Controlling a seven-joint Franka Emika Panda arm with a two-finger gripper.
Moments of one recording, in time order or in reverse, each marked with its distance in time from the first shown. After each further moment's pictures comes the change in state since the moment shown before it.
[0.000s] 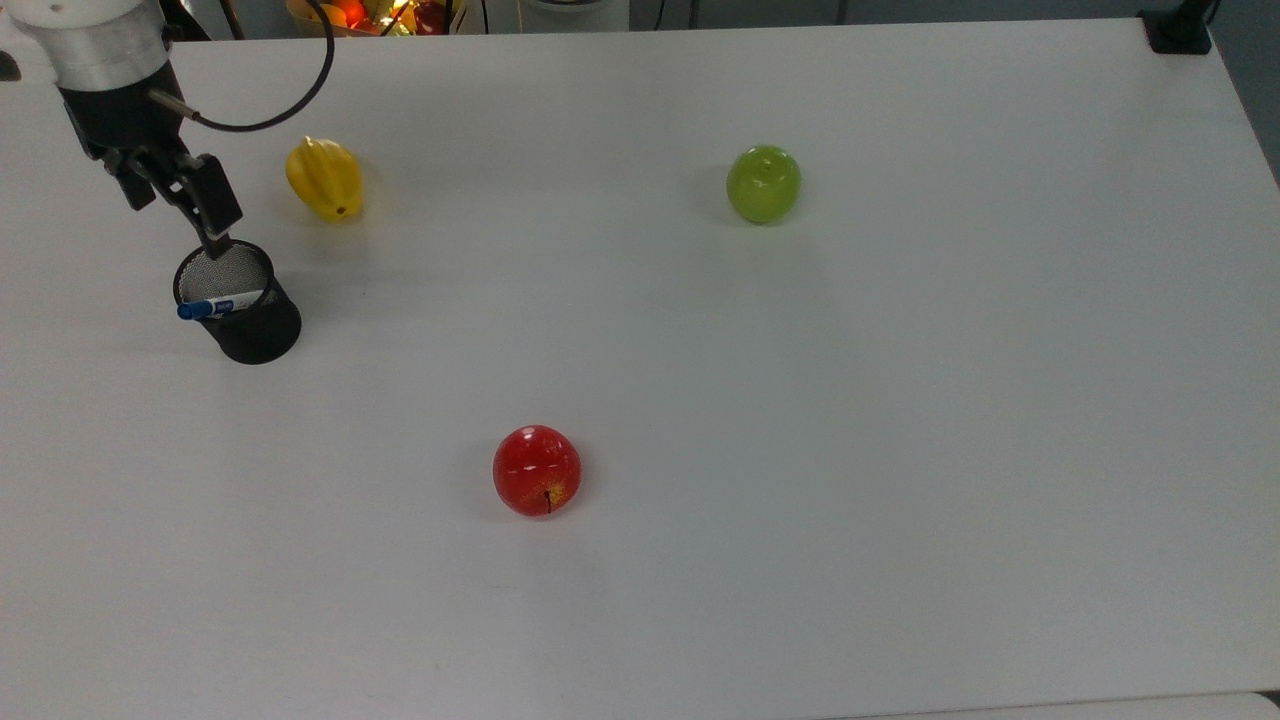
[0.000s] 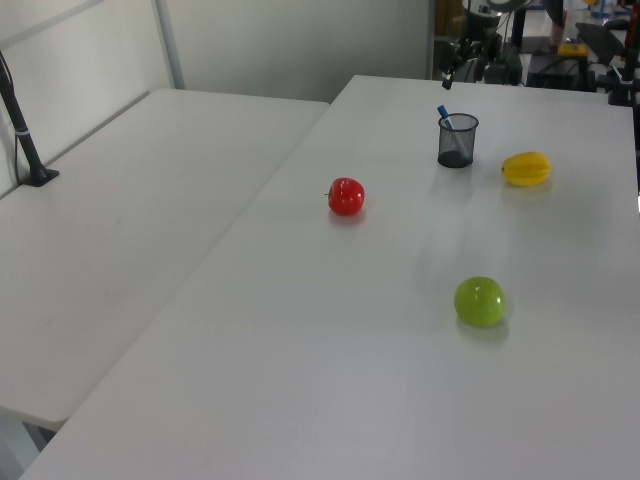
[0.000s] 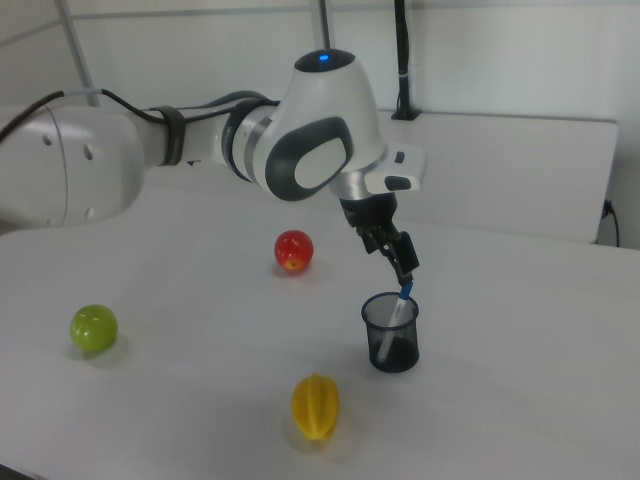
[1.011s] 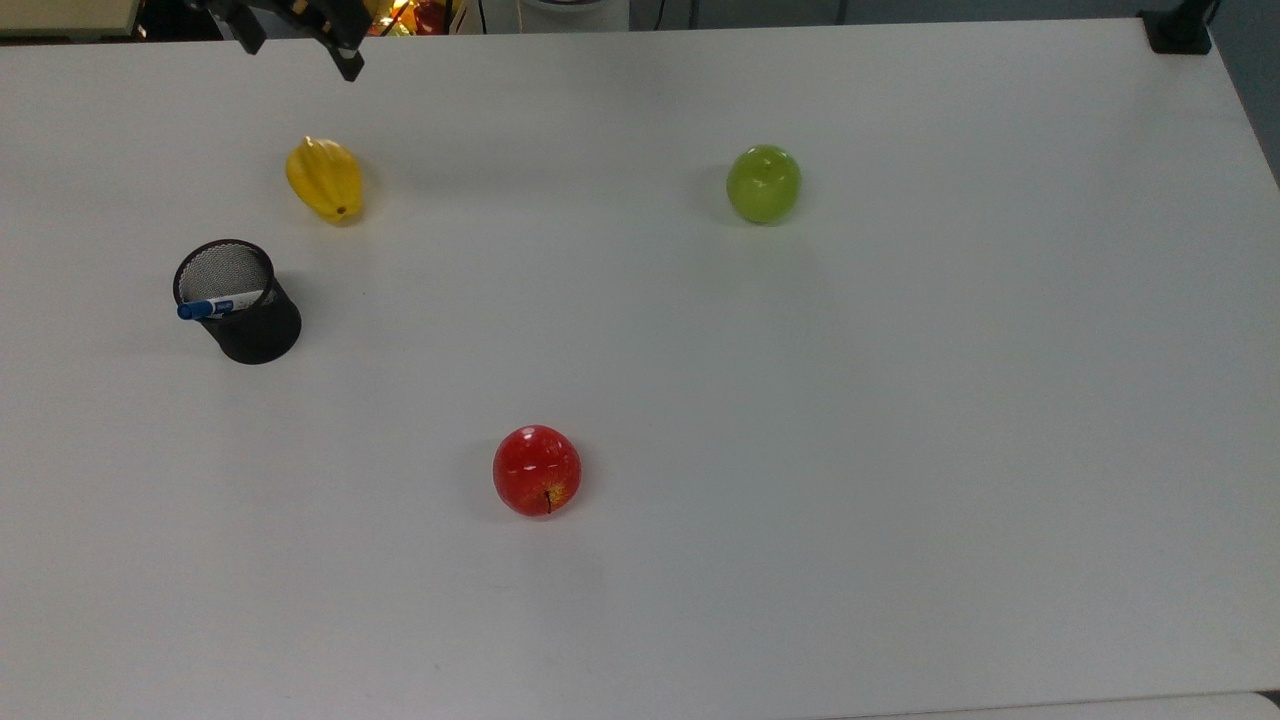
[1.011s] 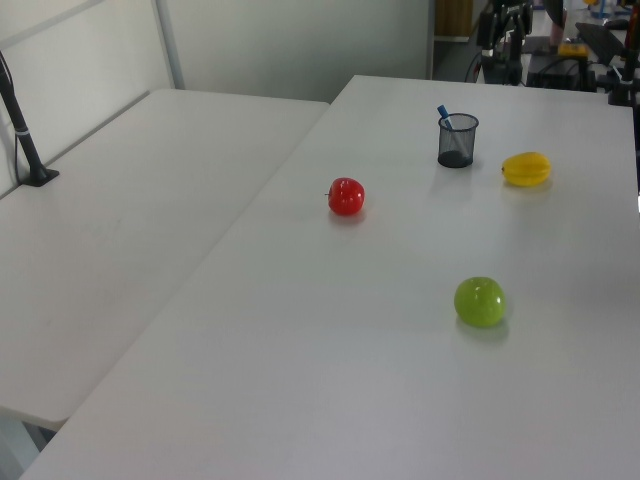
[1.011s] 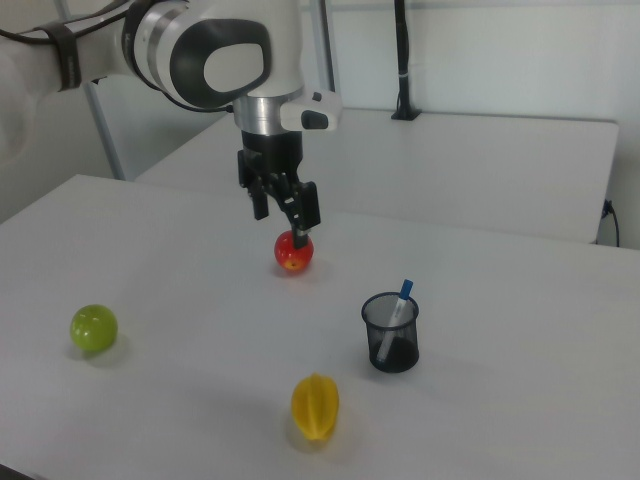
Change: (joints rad) arm 0.075 -0.217 0.005 0.015 0.073 -0.505 -0.120
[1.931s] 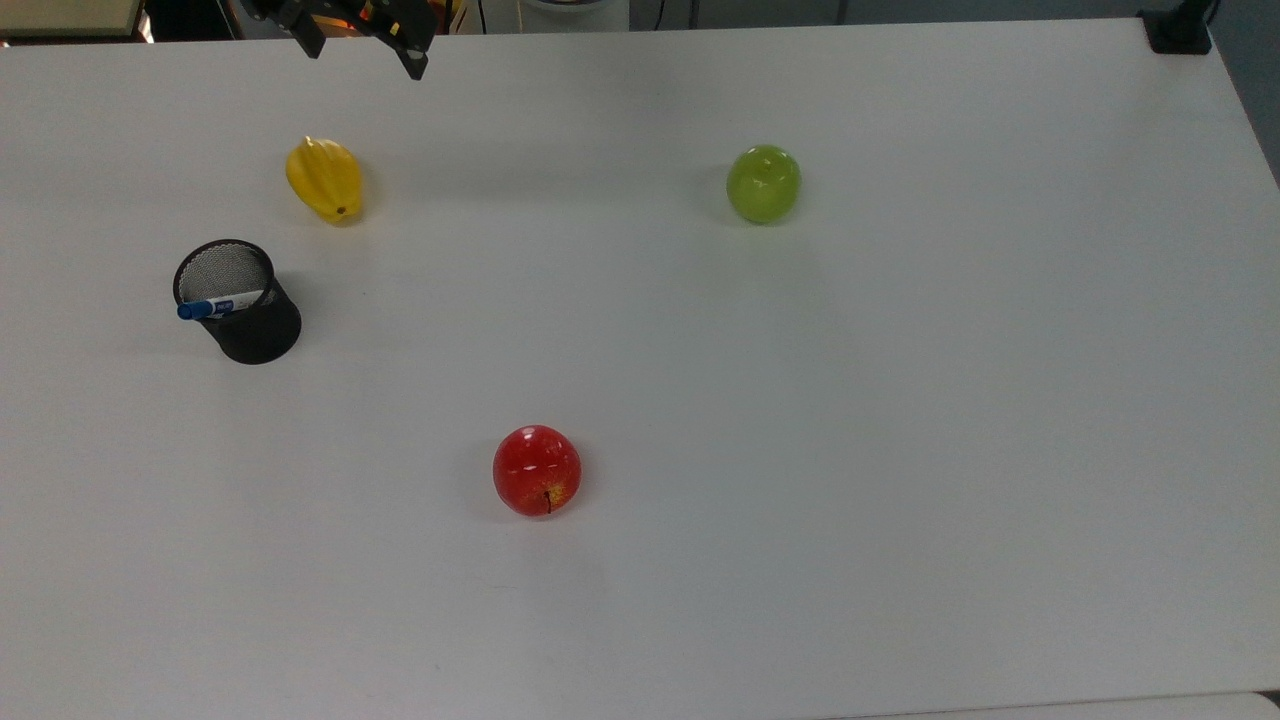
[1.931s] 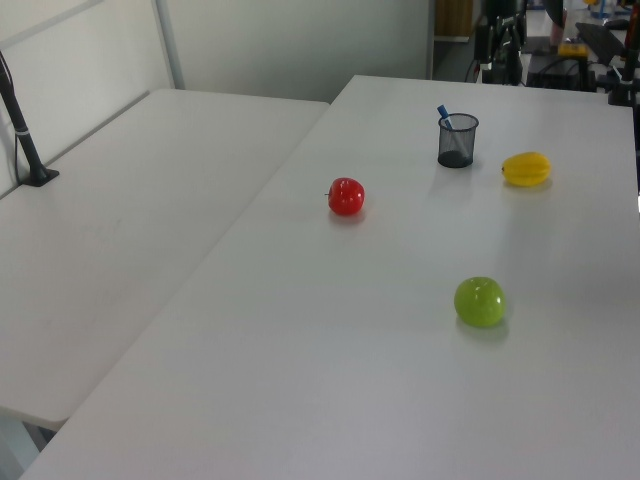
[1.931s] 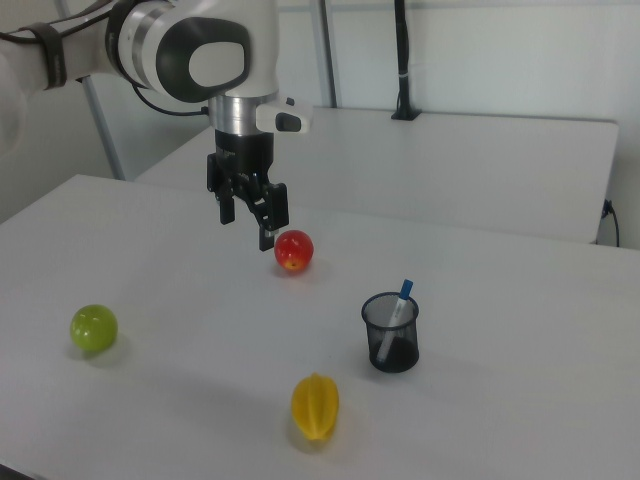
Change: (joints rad) arm 0.058 0.006 0.017 0.000 0.000 -0.086 0.003
